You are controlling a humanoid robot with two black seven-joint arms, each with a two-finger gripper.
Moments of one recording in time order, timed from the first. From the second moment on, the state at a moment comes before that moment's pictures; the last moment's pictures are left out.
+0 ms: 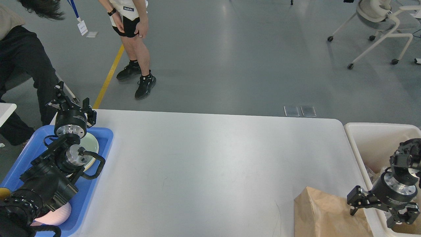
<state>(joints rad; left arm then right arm) -0.71 0.23 -0.87 -0.41 0.01 -0.07 -0.55 1.25 -0.43 -1.40 0.81 -0.12 0.77 0.13</state>
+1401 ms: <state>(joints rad) -0.71 0.23 -0.87 -0.41 0.01 -0.07 -0.55 1.23 -0.48 -1.38 0.83 0.09 0.75 0.13</state>
